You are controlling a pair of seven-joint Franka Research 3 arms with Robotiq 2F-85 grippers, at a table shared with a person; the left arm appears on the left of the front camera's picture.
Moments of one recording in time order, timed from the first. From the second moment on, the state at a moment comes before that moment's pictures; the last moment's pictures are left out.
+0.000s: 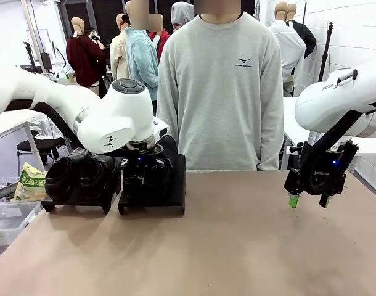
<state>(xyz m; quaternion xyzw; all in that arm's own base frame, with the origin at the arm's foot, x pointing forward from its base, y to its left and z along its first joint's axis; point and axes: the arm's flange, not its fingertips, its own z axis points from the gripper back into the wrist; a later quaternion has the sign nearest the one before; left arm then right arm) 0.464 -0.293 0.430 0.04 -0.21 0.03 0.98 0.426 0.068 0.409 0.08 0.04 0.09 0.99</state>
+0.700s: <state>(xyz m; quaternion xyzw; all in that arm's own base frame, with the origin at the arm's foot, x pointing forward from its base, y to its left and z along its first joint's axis) 0.466 -0.306 0.424 0.02 -0.20 0.08 0.98 0.426 0.068 0.409 0.08 0.04 0.09 0.99</state>
